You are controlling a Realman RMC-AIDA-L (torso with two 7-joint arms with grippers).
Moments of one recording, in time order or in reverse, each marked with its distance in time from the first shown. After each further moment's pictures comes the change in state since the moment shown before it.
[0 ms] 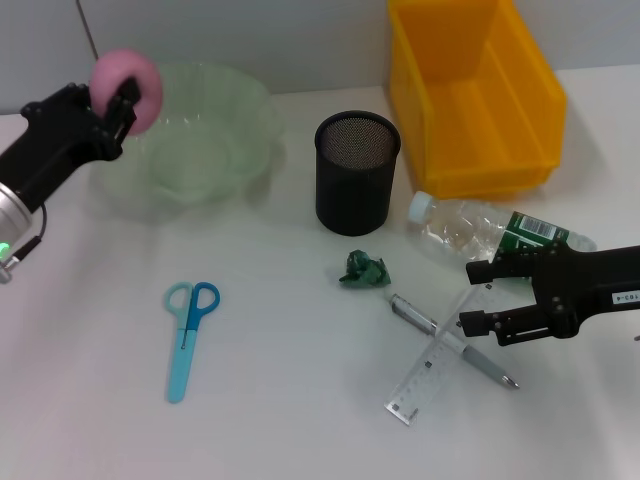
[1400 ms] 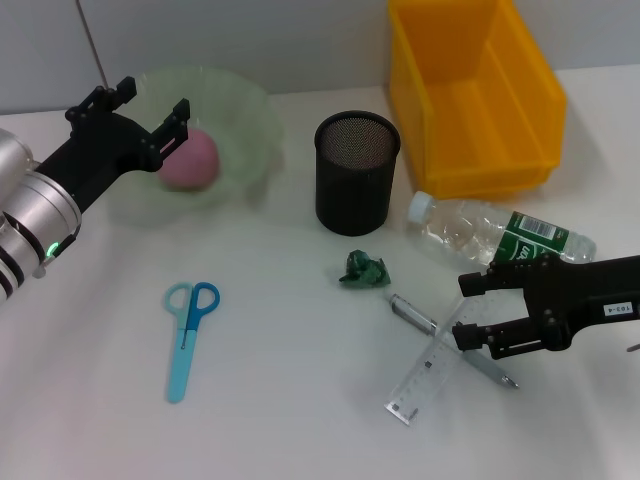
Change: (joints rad) left arm -0.129 0.000 -0.008 -0.199 -0.090 -0.072 0.297; right arm 0.000 0.015 -0.002 0.006 -0.020 0.001 -0.010
